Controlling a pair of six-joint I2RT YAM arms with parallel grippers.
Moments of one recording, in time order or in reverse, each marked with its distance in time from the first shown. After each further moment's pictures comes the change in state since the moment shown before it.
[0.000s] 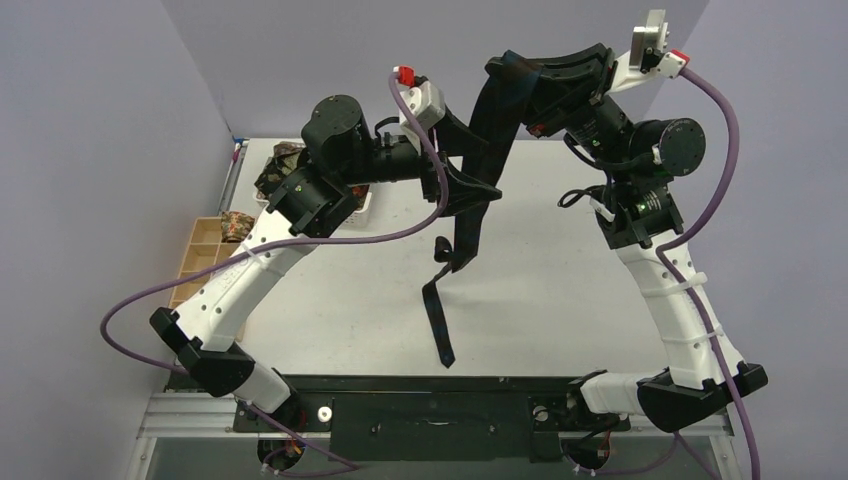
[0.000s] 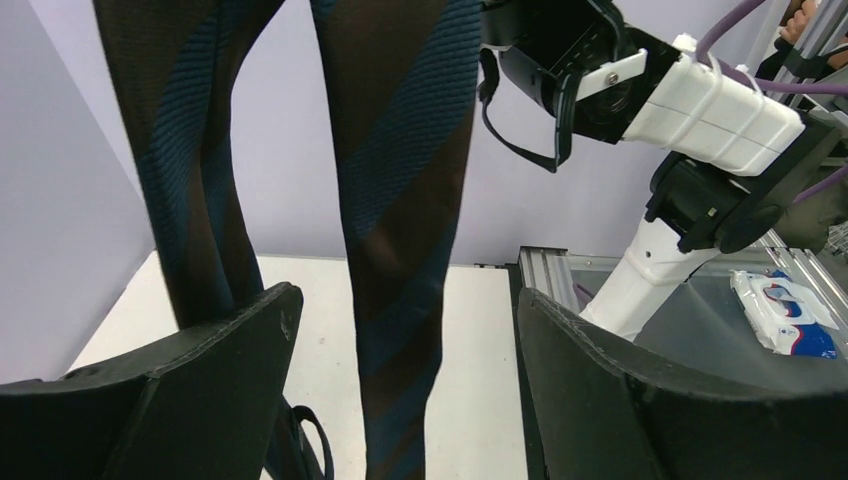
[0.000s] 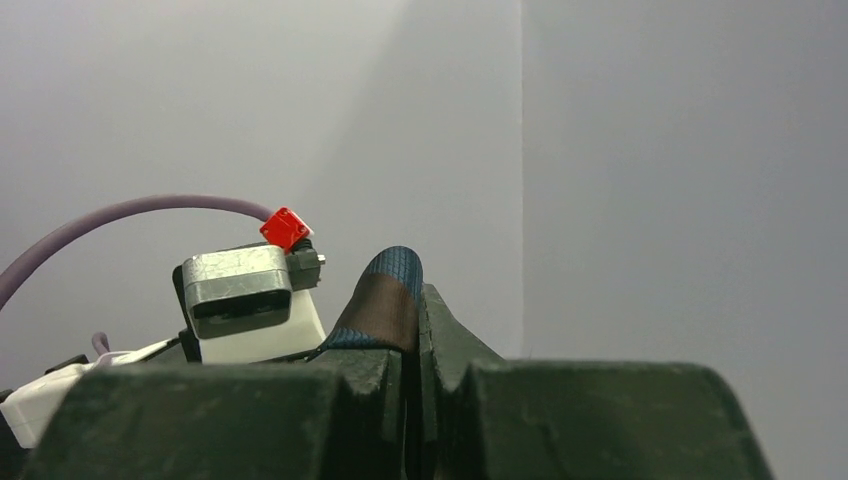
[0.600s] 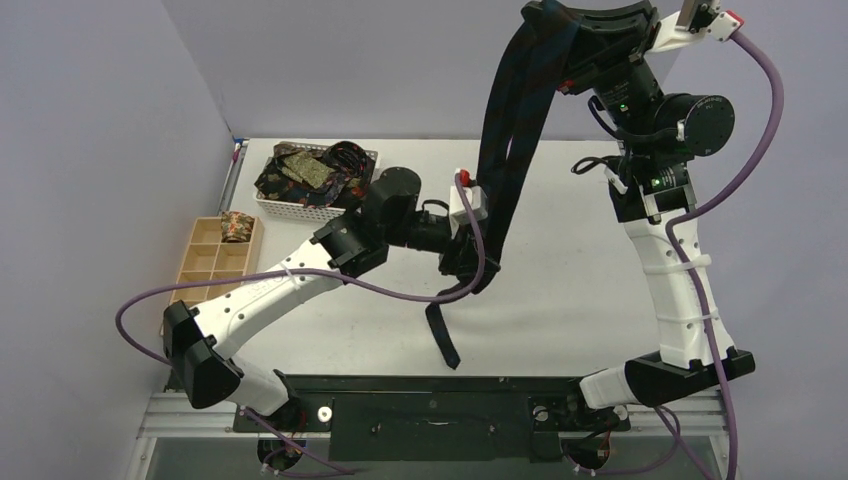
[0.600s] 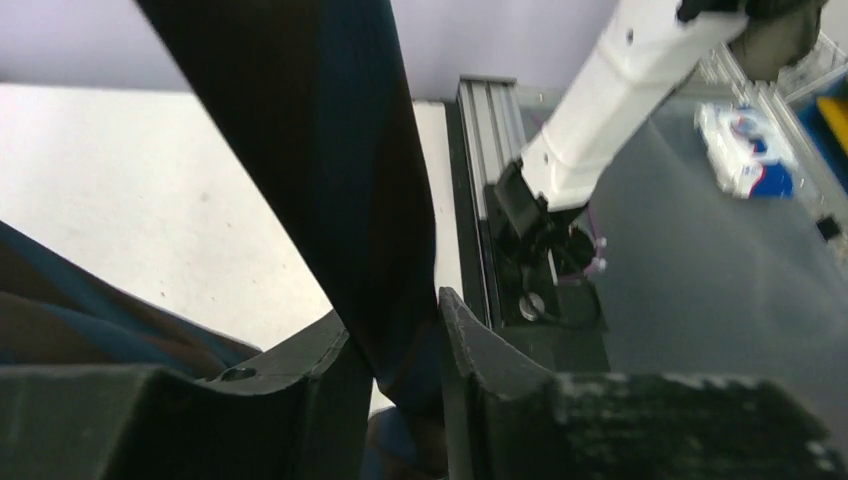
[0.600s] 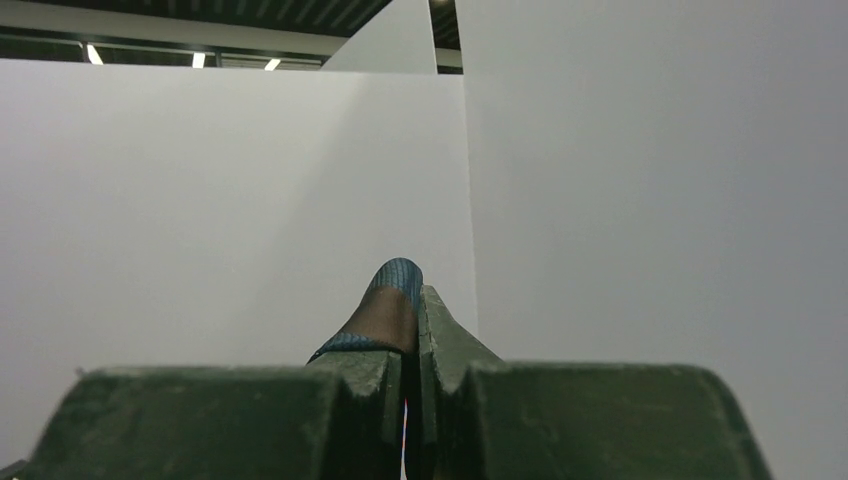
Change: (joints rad) left arm -0.119 -0.062 -0.414 -0.008 -0.006 0.148; right arm -0.097 0.098 0.177 0.023 0.041 0.078
